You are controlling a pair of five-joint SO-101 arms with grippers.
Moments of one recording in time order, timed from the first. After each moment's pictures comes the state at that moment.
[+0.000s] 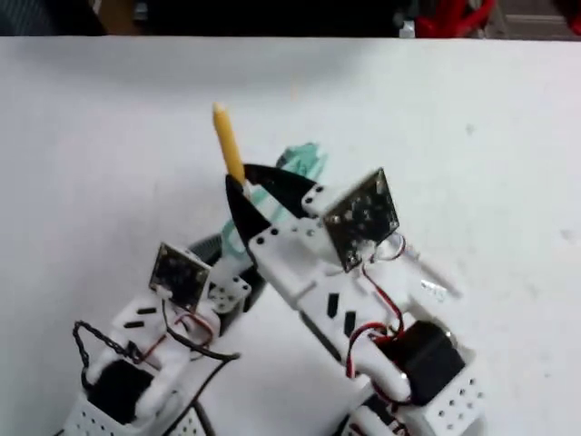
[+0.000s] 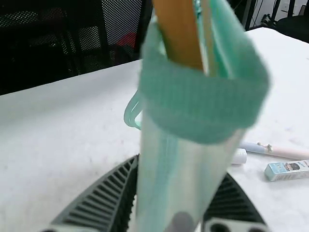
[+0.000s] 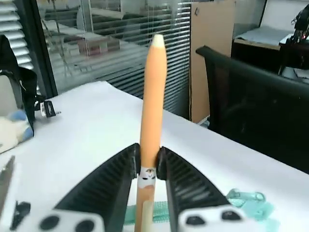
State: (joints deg) left arm 24.7 -104.8 84.3 49.5 5.4; right arm -43.8 -63.4 36.2 41.9 2.0
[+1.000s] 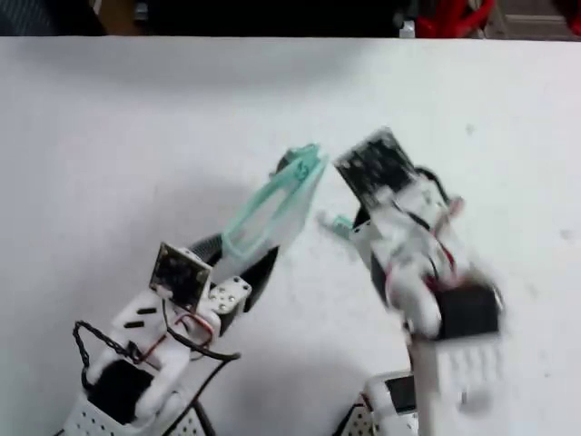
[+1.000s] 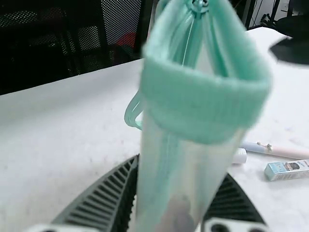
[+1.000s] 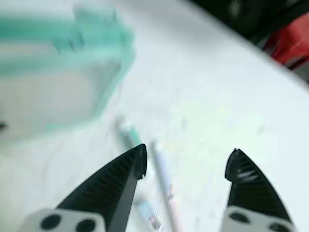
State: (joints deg) left arm 24.7 -104.7 84.3 49.5 5.3; right arm -12.1 -51.4 29.8 76.6 31.7
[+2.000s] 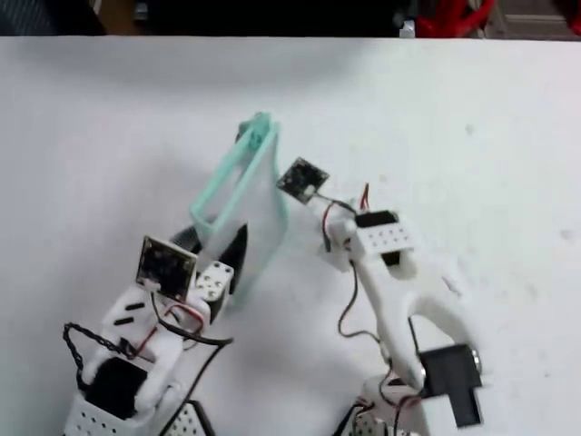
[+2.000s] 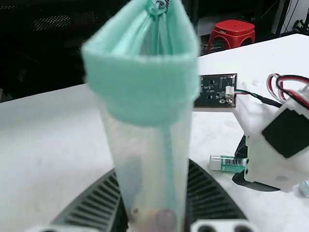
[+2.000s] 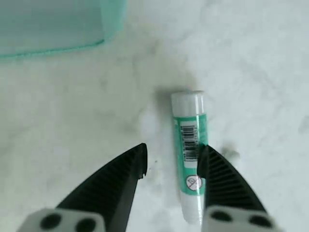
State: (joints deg) left arm 17.7 -104.1 84.3 47.3 3.7; right arm -15.6 -6.4 43.5 42.1 41.9
